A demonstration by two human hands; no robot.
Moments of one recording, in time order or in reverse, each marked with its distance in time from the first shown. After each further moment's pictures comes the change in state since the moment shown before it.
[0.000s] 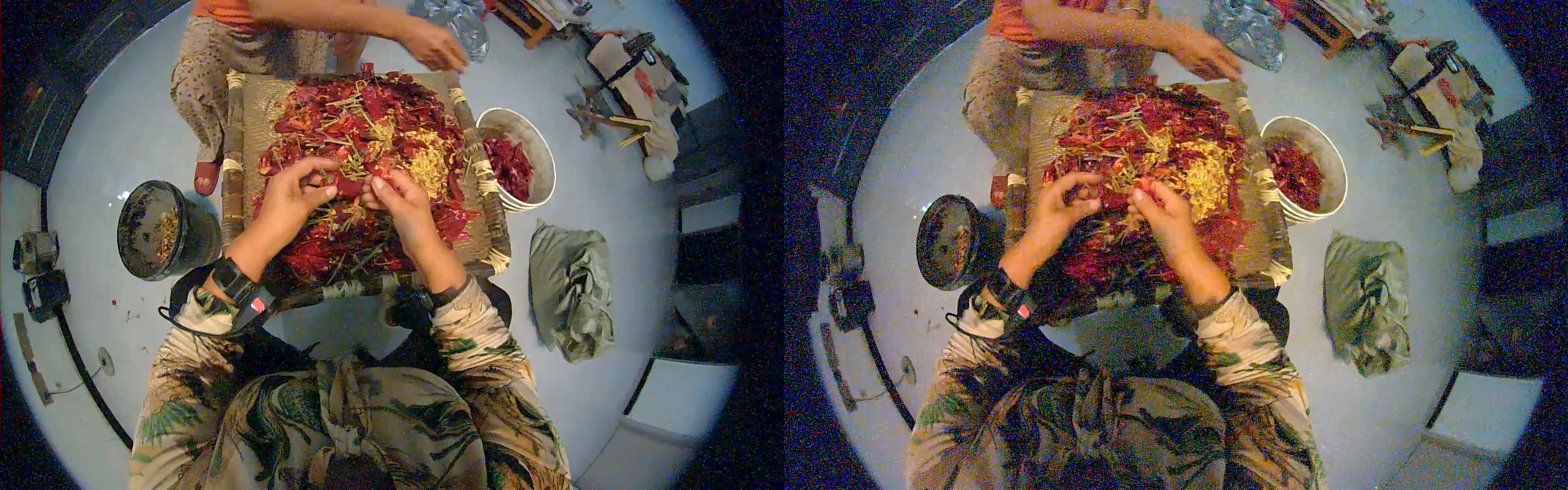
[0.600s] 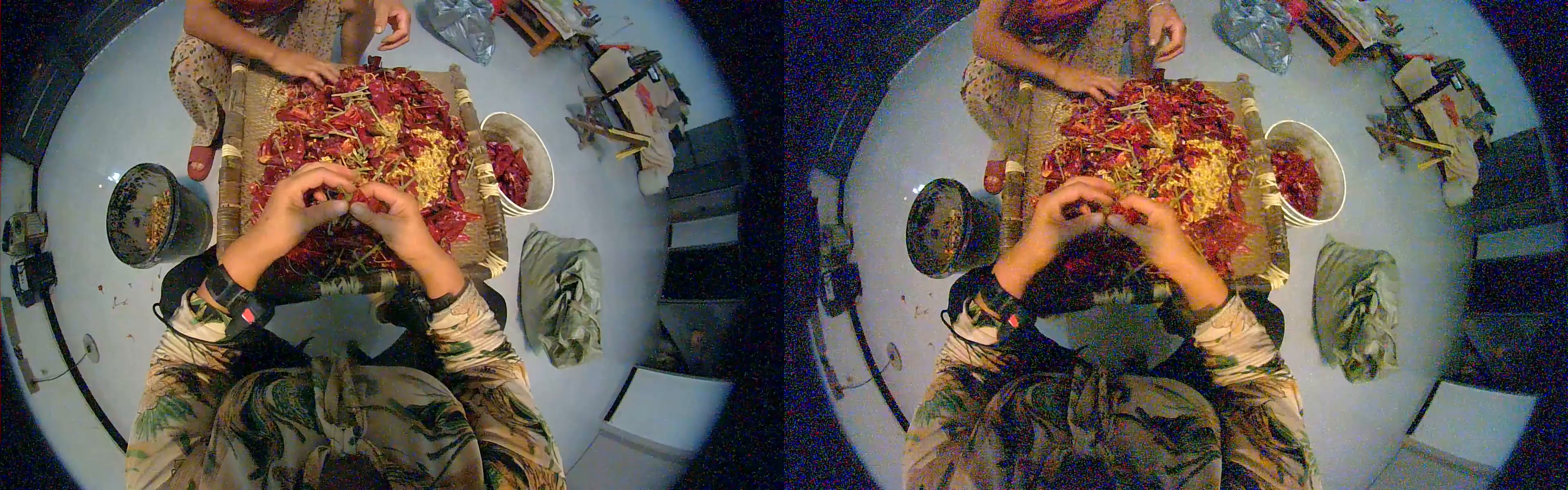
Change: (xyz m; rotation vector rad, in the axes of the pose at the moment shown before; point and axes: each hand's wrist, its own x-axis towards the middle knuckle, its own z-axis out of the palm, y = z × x) left_hand -0.018 0.015 -0.003 0.099 -0.097 0.320; right_hand -0.012 -0.007 0.012 -0.302 -0.287 -0.112
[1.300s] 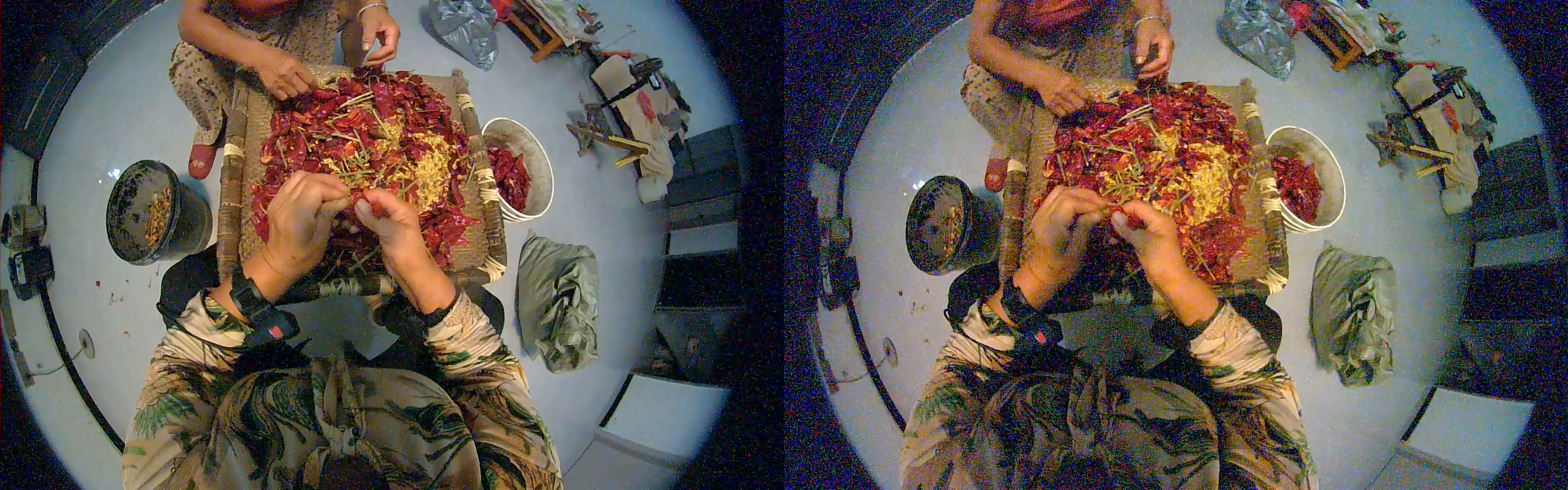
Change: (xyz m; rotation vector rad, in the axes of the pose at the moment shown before) left_hand -0.008 0.004 0.017 0.429 0.358 0.358; right_hand -0.006 0.005 0.020 0.192 0.220 0.086
